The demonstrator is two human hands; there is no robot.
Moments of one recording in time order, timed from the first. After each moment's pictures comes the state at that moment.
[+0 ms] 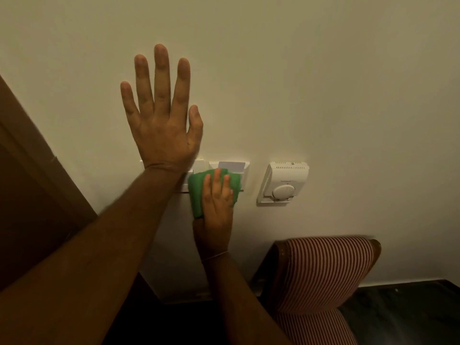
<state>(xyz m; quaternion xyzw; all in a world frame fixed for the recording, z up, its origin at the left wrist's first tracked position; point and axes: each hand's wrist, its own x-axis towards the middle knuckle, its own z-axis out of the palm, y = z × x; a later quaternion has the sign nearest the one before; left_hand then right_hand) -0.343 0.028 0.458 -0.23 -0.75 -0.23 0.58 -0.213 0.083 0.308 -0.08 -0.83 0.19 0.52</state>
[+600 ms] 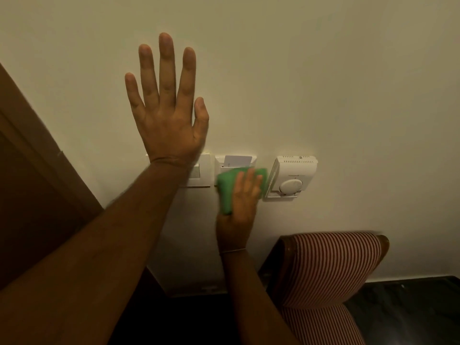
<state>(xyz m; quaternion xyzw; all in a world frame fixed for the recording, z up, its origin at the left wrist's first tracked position) -0.344 0.032 0.460 -0.23 -0.74 -0.24 0.59 -0.208 0.113 0.294 -0.16 -0.78 0.24 0.56</state>
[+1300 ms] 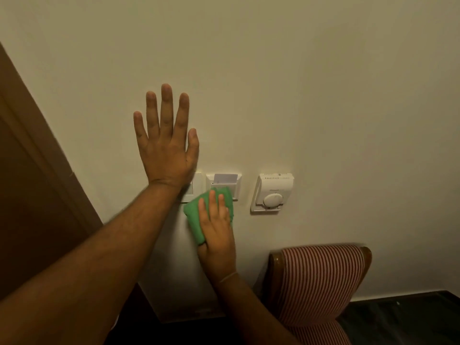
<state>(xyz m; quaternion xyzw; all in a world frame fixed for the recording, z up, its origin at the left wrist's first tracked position) -0.319 0.019 0.465 -0.24 -0.81 -0.21 0.49 -0.164 0.088 0.316 -0.03 -0.90 0.24 0.38</state>
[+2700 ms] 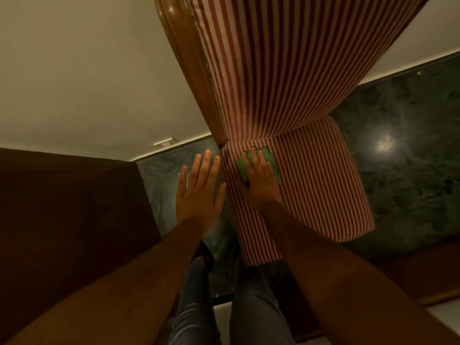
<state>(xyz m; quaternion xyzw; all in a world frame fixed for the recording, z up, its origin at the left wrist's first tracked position) 0.035 0.114 -0.130 -0.40 -0.91 0.00 -0.09 0.134 0.286 -0.201 -0.26 -0.91 0.27 -0.16</state>
